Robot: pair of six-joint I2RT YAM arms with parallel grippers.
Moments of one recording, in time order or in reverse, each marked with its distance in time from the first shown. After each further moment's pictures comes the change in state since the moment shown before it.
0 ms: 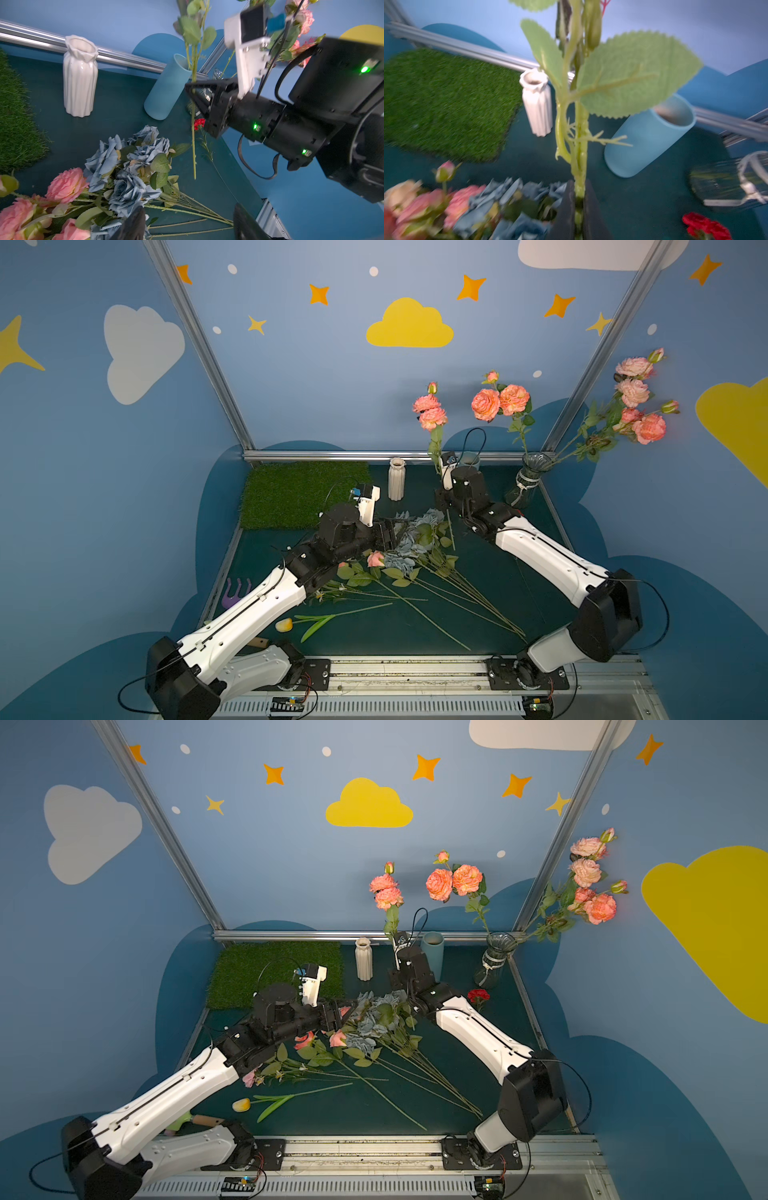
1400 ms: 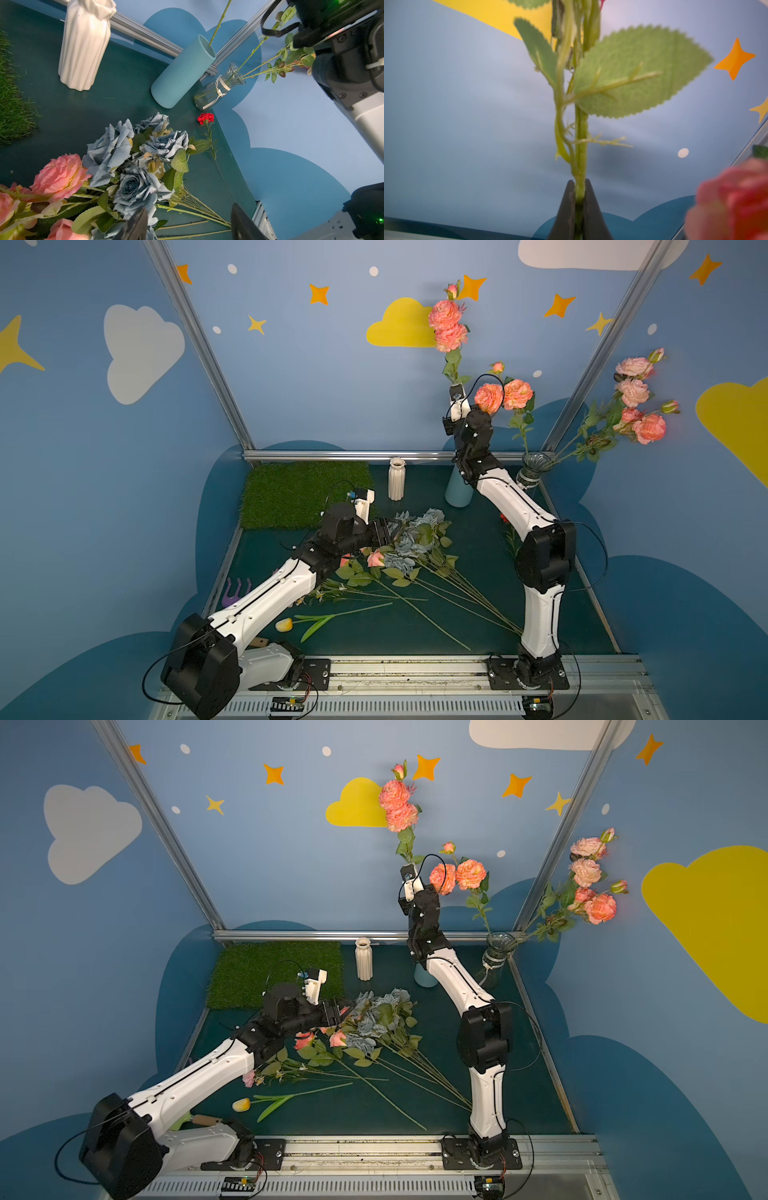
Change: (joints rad) left arm 0.140 0.118 -0.130 0.209 0.193 -0.098; right arm -0.193 0.500 0.591 0.491 0.011 -0.411
